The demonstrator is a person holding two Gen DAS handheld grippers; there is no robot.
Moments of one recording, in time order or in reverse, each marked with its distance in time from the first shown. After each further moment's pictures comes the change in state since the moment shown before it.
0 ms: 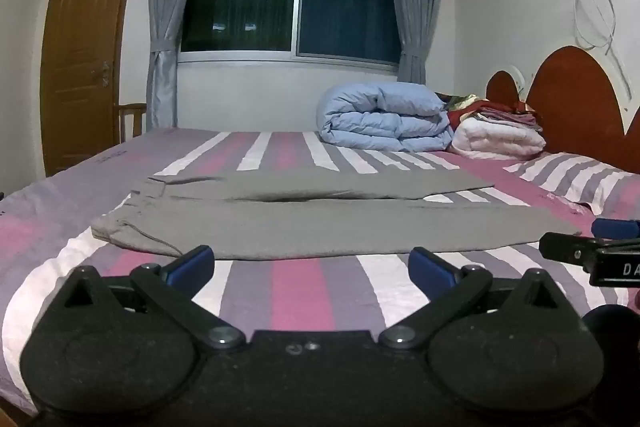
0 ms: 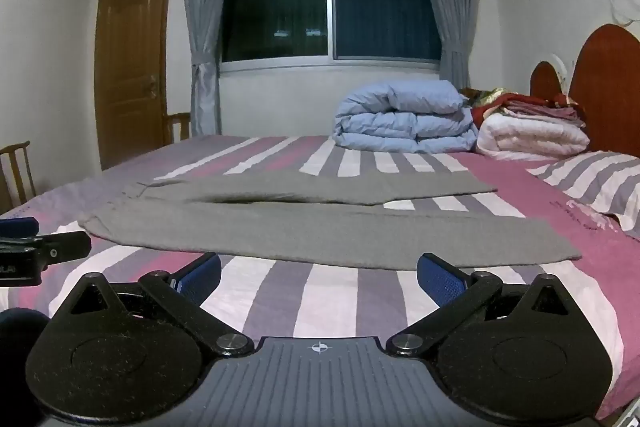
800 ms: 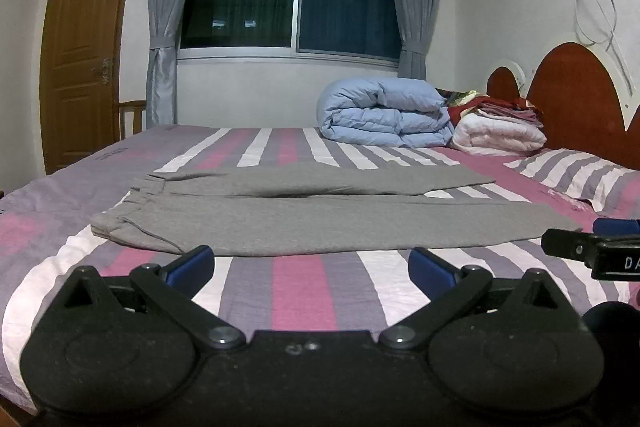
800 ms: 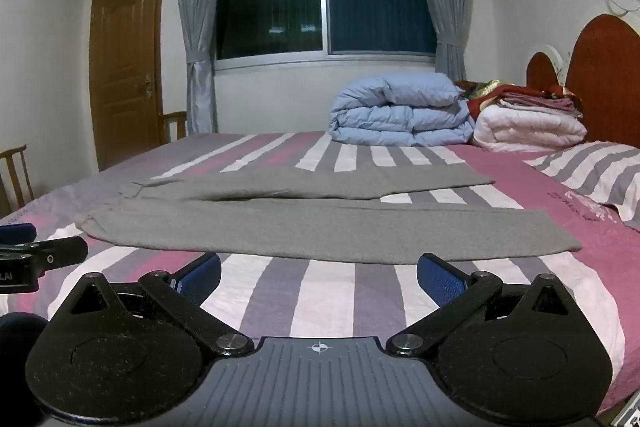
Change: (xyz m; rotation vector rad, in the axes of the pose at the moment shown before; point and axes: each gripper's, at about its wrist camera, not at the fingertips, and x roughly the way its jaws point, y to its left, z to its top) left arm 0.002 0.000 -0.002 0.004 0.004 0.004; right arm 0.003 -0.002 0.001 0.030 0.013 -0.003
